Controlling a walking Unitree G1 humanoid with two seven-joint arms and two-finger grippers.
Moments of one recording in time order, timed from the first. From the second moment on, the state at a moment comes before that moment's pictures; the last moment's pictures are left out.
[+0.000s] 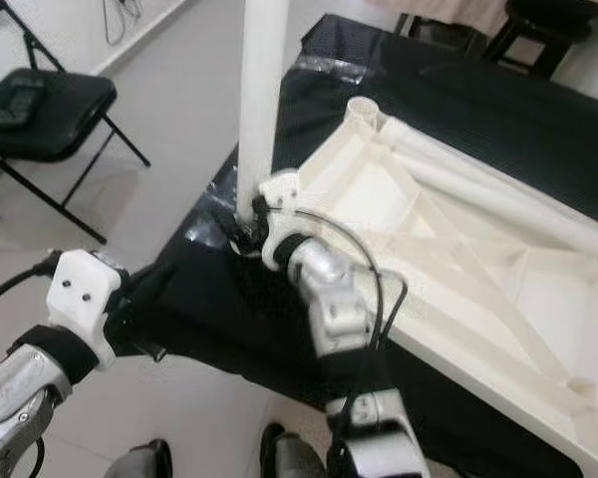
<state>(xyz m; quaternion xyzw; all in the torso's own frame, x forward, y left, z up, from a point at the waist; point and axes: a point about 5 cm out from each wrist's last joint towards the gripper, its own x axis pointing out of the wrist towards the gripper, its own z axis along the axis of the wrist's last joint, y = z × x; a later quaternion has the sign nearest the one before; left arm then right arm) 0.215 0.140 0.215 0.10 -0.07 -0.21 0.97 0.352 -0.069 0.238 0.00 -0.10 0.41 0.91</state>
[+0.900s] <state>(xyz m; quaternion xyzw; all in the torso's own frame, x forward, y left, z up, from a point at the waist) 0.215 0.144 0.213 0.10 -0.07 -0.20 0.97 0.365 -0.083 0.260 -0.06 -0.09 0.66 0.74</state>
